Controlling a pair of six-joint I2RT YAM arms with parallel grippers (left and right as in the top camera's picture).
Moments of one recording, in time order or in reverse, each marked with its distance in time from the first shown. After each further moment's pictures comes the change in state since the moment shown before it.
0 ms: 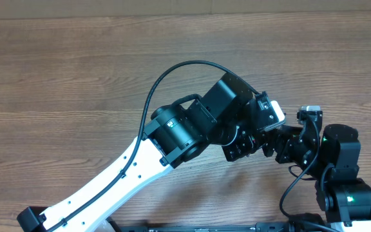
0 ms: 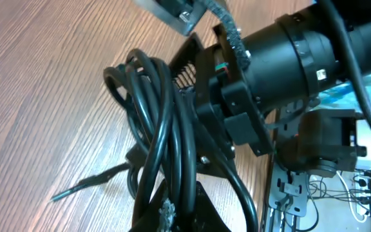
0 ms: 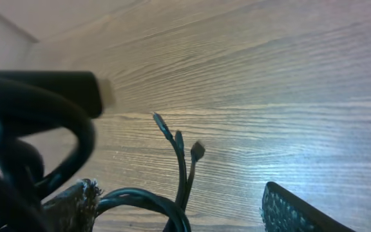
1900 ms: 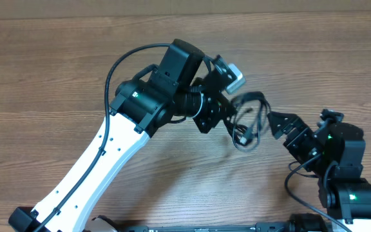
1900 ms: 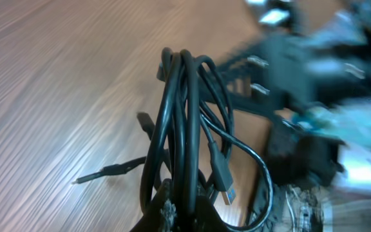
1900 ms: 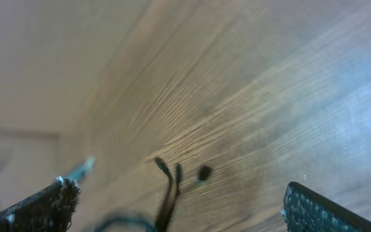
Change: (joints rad) left arm 0.280 0.006 -0.003 -0.042 0.304 -0.001; right arm -0.069 0.008 0.008 -0.005 0.047 0.567
